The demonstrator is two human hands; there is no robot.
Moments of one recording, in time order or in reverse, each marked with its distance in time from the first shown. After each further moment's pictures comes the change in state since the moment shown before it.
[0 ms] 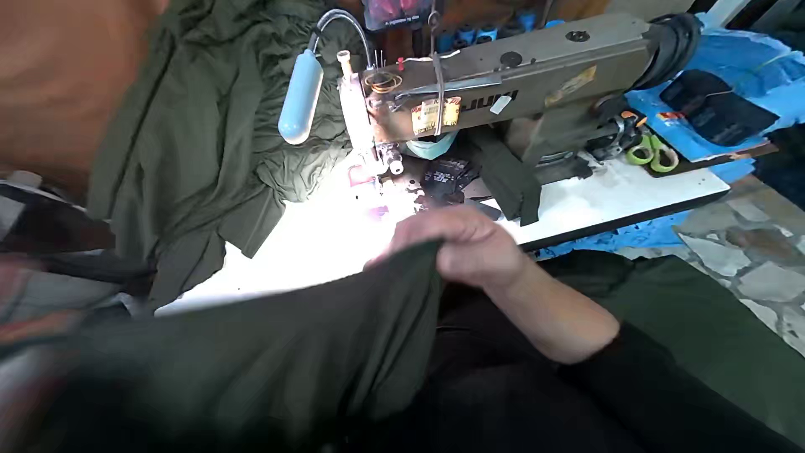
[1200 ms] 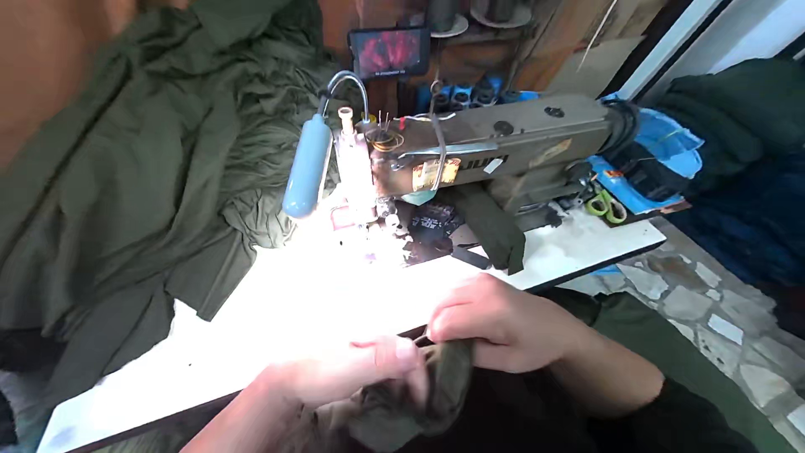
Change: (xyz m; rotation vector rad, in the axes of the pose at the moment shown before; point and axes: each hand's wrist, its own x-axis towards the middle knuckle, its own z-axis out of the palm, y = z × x) left_hand 0.083 -0.039 0.173 -0.877 -0.941 -0.212; right_hand -0.019 -0.024 -0.038 -0.873 -0.252 0.149
